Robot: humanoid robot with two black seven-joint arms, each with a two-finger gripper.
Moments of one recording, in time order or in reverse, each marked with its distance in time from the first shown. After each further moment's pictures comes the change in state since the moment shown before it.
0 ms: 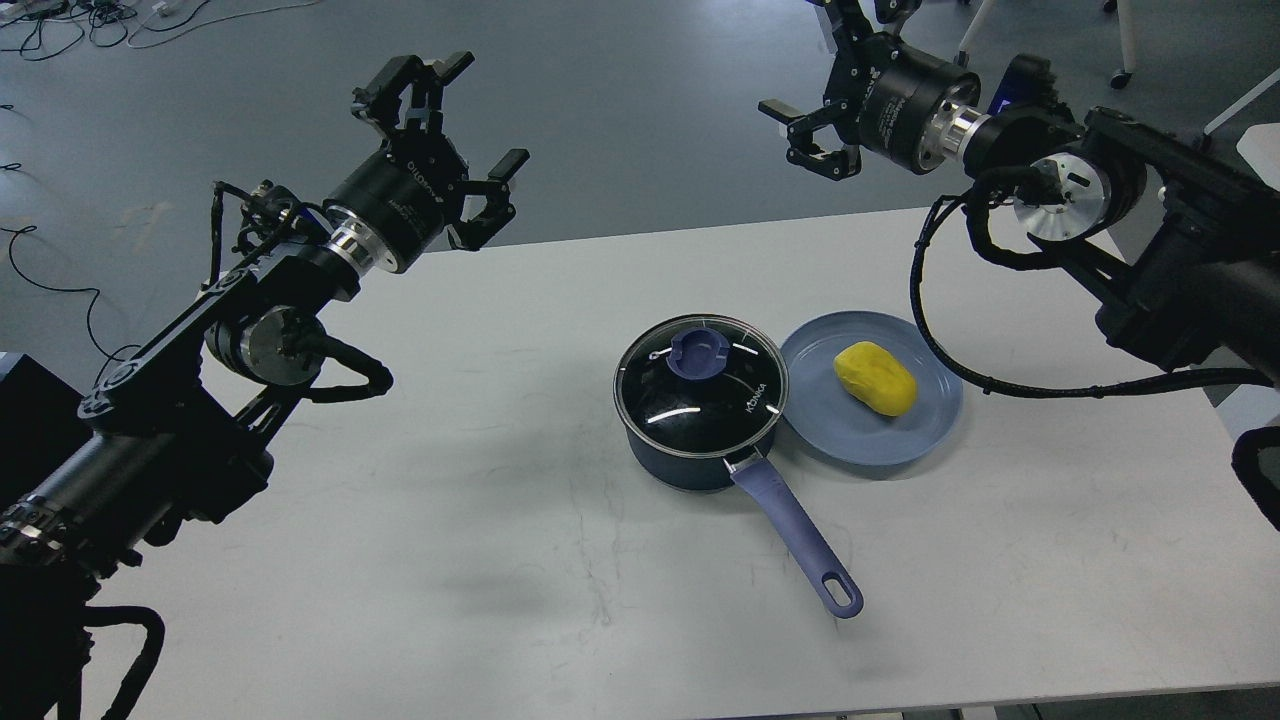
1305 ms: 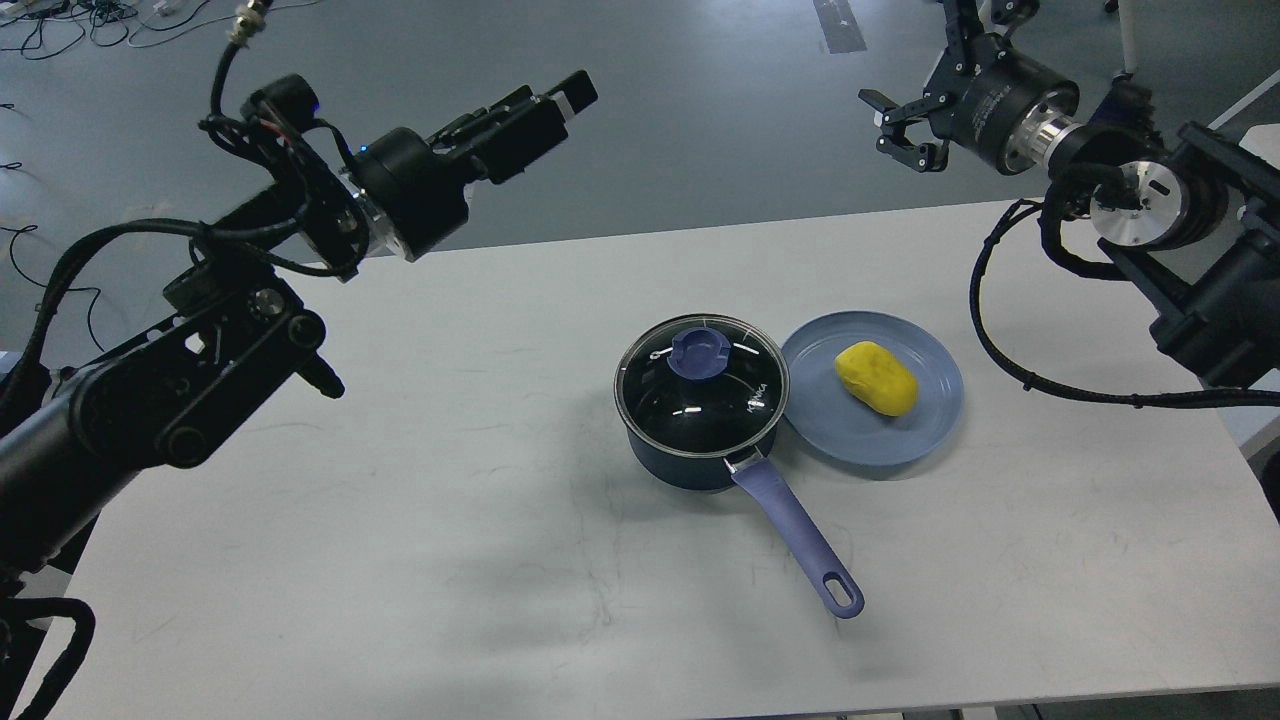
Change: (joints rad) left arm -0.065 0.117 0.145 -0.259 1.482 0.385 -0.236; right arm -0.103 -0.055 0.173 -0.069 0.005 -0.014 -0.010
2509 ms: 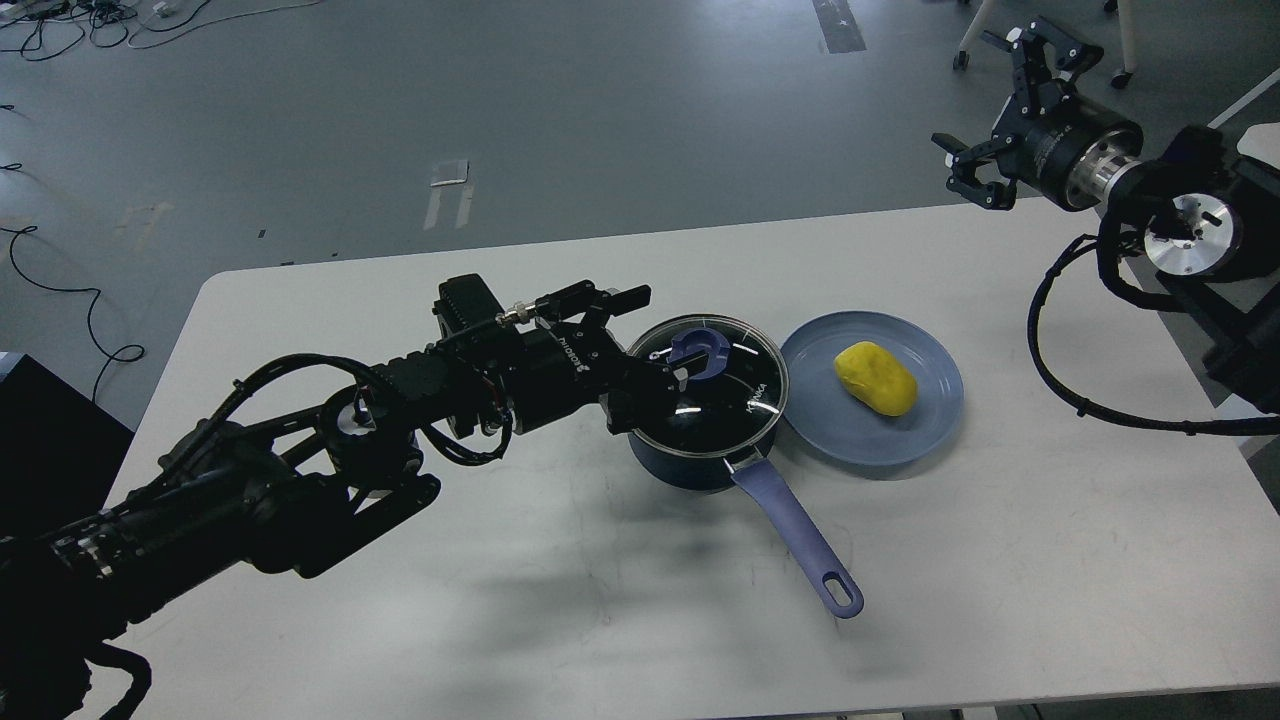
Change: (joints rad) left arm 0.057 -0.146 0.299 0.123 0.289 0.171 -0.011; right arm -0.062 -0.052 -0.019 -0.071 0.000 -0.010 -0.011
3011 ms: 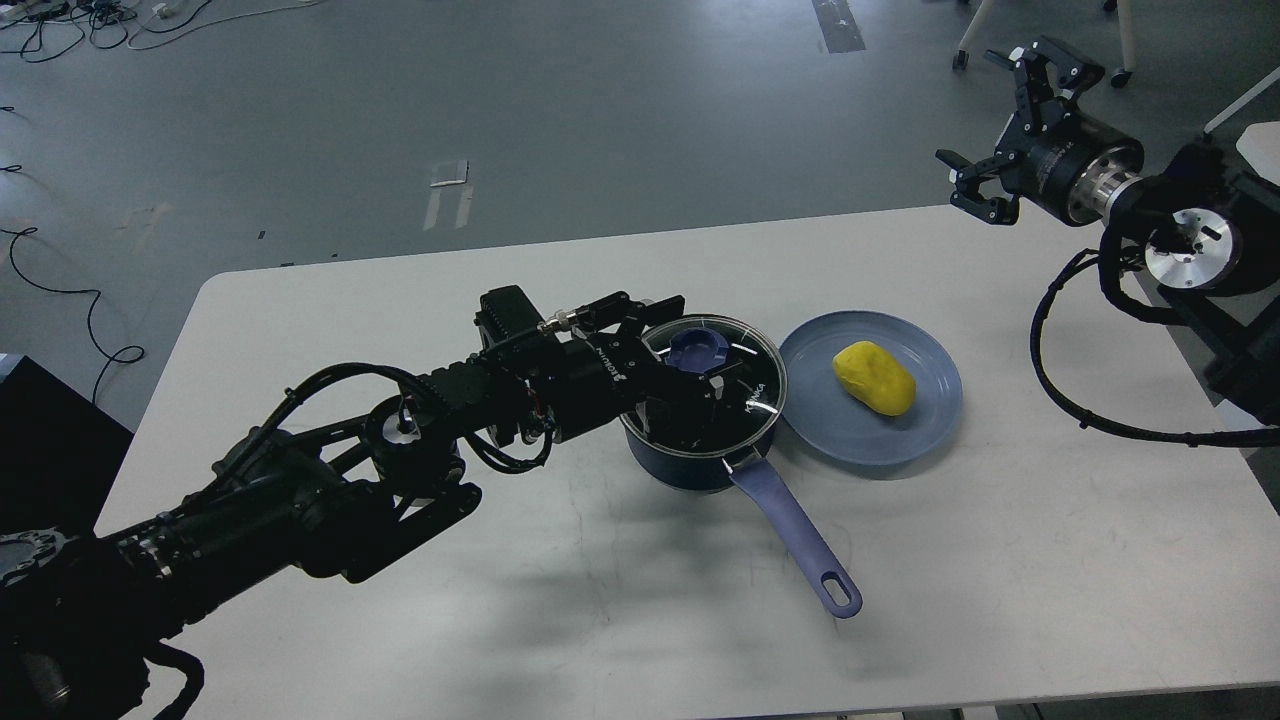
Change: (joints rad) left arm 0.010 -0.122 0.000 0.110 -0.002 0.023 0.012; right arm -0.016 -0.001 0.002 -0.002 0.000 -0.001 0.000
